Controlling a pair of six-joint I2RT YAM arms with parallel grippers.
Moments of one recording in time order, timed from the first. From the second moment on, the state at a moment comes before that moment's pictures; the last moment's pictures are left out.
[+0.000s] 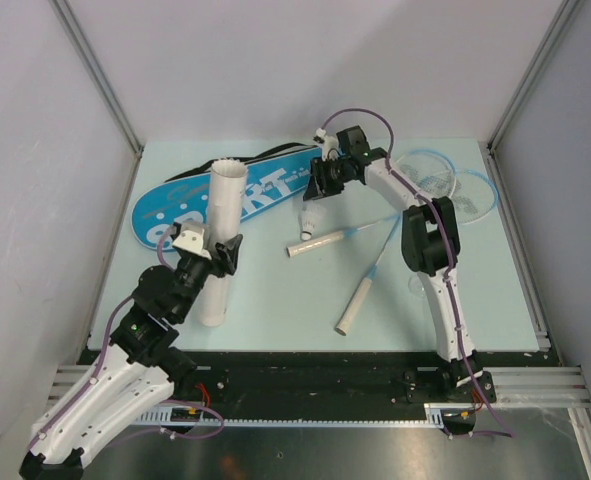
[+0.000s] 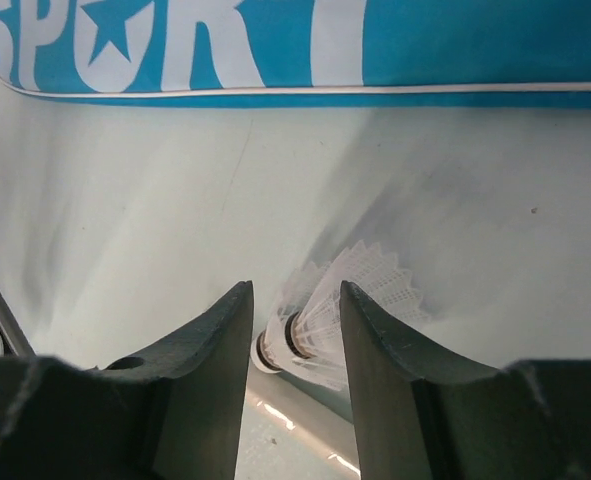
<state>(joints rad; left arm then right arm) -0.64 0.50 0.54 0.01 -0.26 0.03 0.40 2.40 2.15 -0.59 -0.60 0.15</state>
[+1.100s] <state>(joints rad) -0.64 0.52 0.54 0.01 -0.25 0.03 0.37 2.10 1.74 -0.40 -0.30 0.23</state>
